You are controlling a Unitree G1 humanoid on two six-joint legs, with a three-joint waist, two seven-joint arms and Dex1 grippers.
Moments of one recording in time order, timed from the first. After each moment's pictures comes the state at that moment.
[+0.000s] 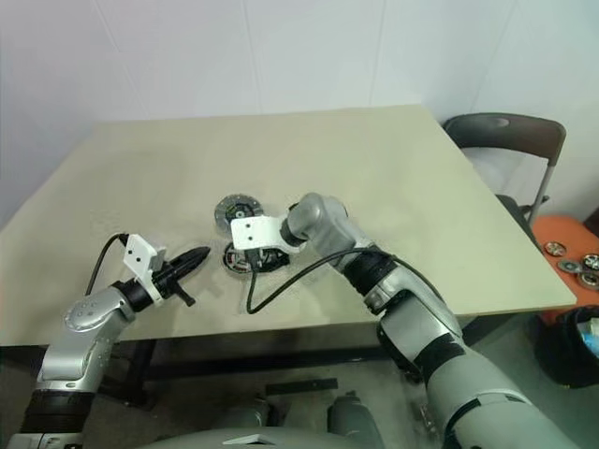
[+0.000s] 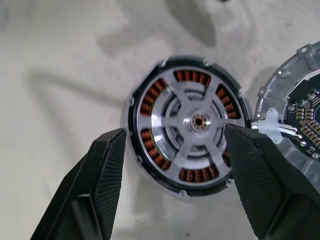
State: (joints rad) left arm 0.00 0.48 0.13 -0.04 -0.34 0.14 -0.73; right arm -0.95 -0.22 0.63 0.50 -0.29 0.17 1.14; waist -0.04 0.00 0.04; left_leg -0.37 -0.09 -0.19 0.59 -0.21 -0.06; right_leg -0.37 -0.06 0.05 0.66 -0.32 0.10
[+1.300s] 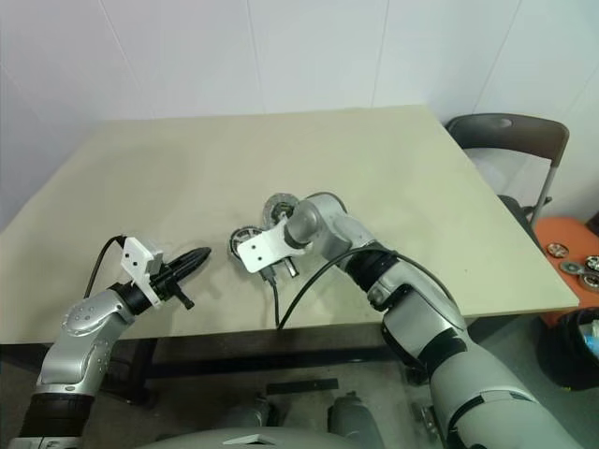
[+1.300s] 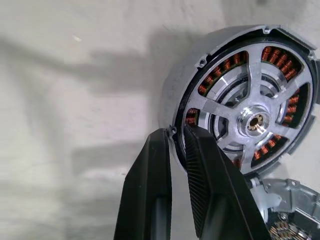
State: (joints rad) left arm 0.02 0.47 0.14 -0.06 -0.36 0.10 -0.76; right arm -0.98 -0.23 0.69 0.56 -0.47 -0.05 1.18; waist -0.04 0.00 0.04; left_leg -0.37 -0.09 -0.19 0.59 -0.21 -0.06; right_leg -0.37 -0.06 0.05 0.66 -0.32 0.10
